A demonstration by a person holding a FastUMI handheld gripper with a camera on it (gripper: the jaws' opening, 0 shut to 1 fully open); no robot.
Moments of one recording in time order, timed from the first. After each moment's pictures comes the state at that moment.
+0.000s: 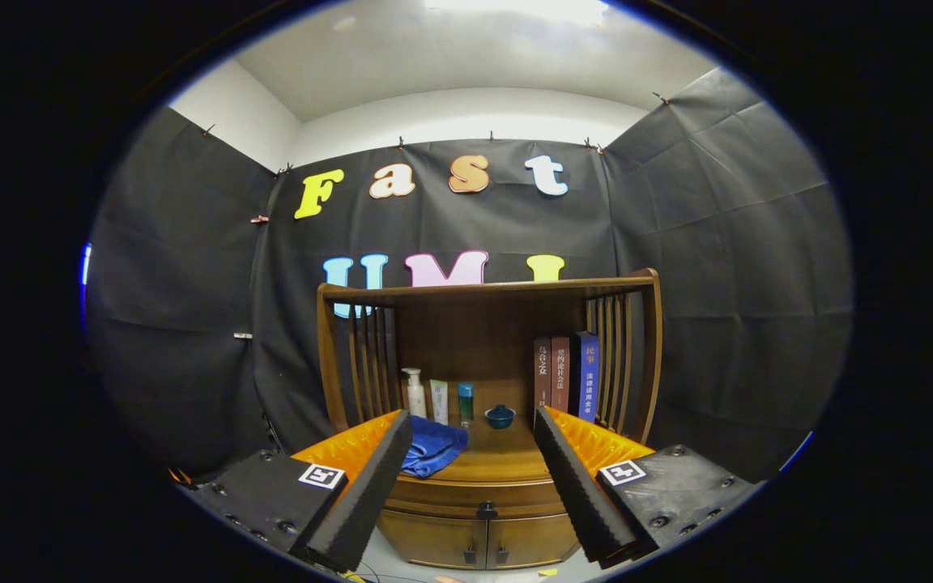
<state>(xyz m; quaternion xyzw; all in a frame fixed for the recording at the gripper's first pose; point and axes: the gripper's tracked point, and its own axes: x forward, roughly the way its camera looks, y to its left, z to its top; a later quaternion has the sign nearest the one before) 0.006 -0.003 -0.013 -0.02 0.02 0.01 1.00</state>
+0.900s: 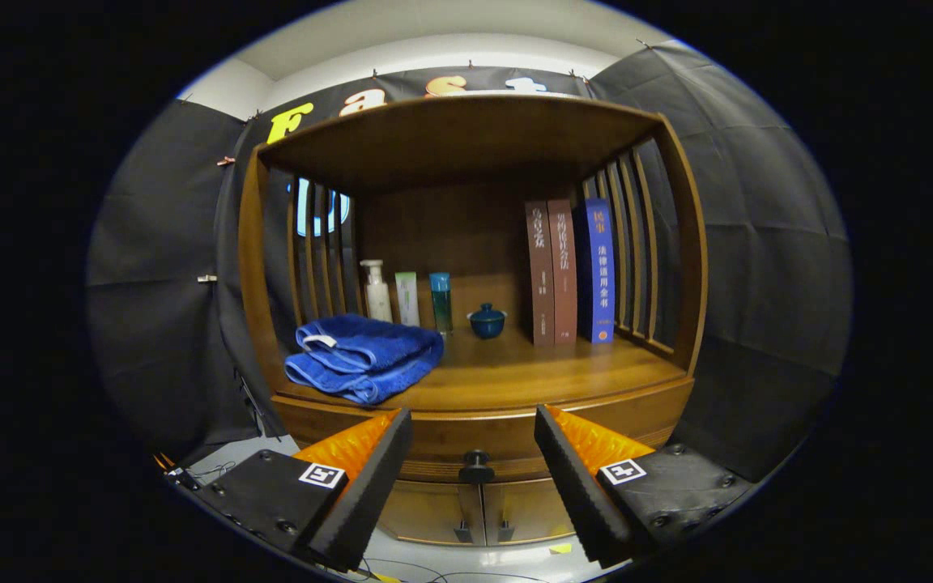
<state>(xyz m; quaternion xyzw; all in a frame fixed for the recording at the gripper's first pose) 0.100 -0.033 -0.235 0.00 0.15 -0.02 0.99</state>
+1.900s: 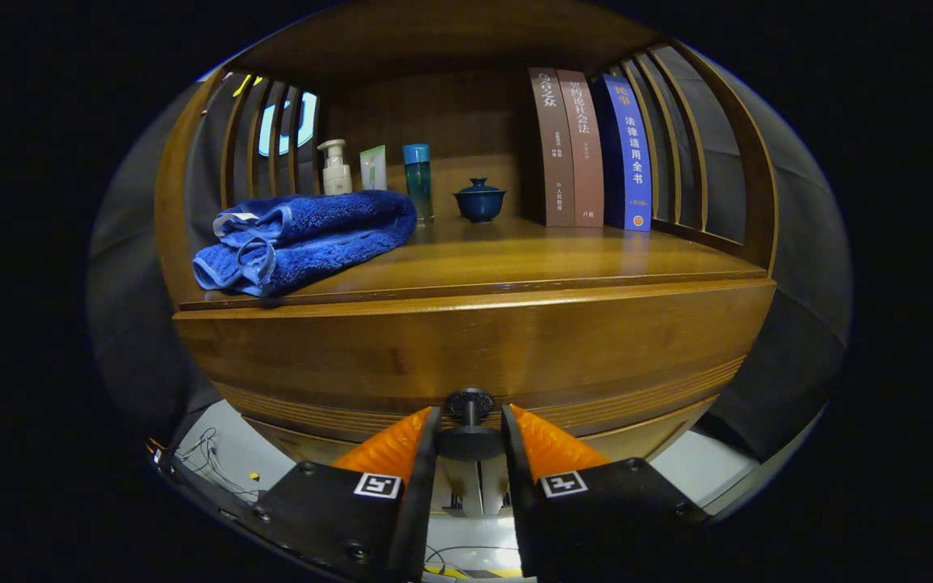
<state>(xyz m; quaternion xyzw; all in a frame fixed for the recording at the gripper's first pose) 0.143 -0.048 -0.379 -0.01 0.27 -0.05 0.96</state>
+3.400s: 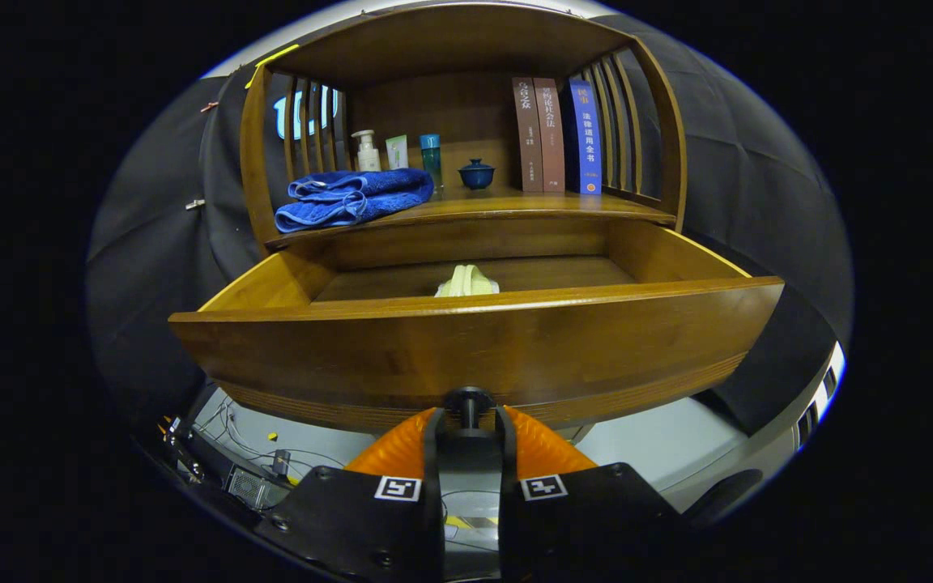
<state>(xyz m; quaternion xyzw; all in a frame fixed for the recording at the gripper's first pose) -0.032 -0.038 -0.350 0.00 0.33 -0.04 0.94</state>
